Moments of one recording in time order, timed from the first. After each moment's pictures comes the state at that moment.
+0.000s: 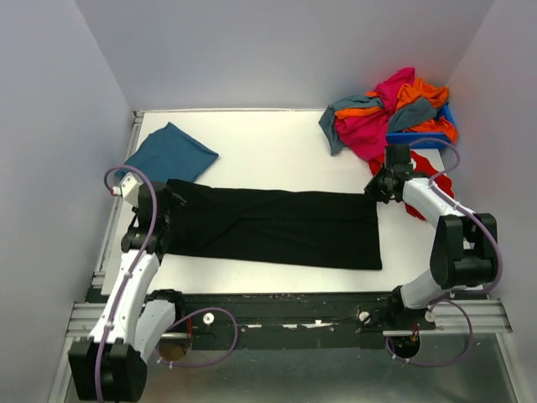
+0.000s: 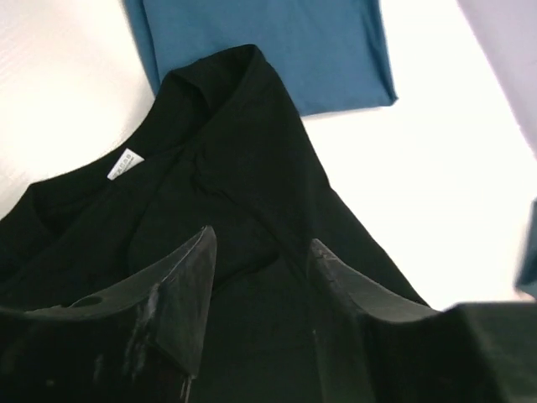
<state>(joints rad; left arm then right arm) -0.05 0.77 0.60 -0.37 -0.29 -0.86 0.05 1.54 0.97 -0.39 0.03 0.70</state>
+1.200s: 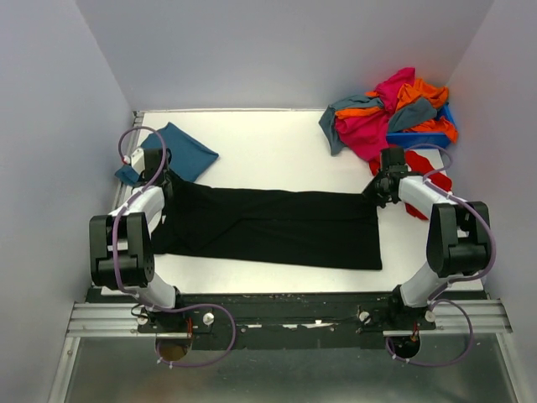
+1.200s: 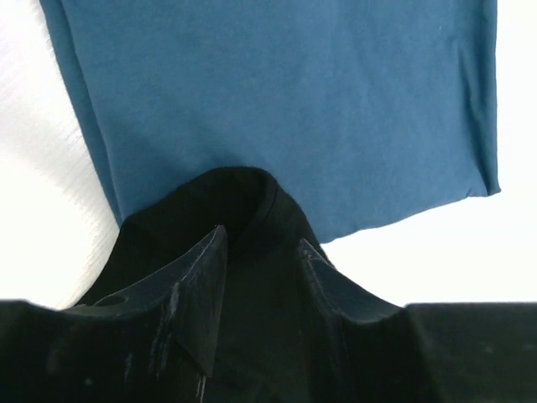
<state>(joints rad) 0.09 1.56 0.88 -0.09 -0.22 -0.74 0.05 1.64 0.98 -0.39 0.02 0.72</state>
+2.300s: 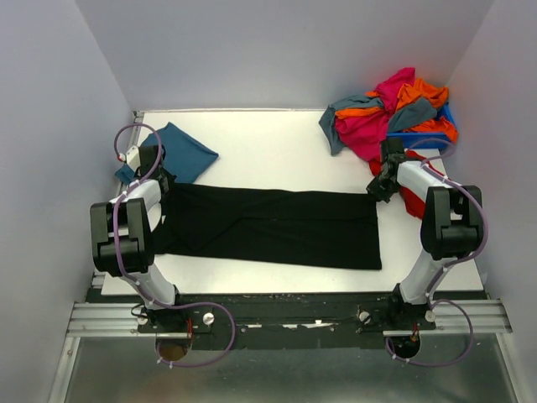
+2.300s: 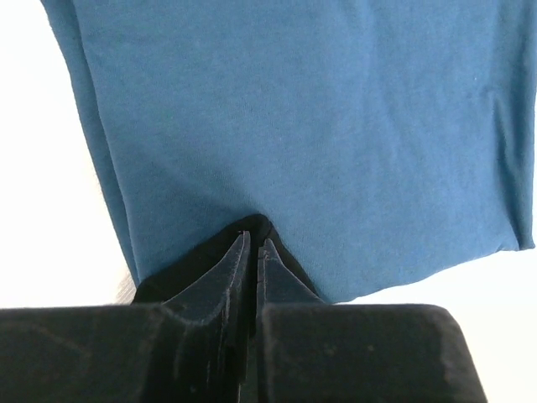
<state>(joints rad) 0.15 1.68 0.96 -0.05 -0.22 -0.70 0.03 1.80 1.17 -0.58 0.15 0.78</state>
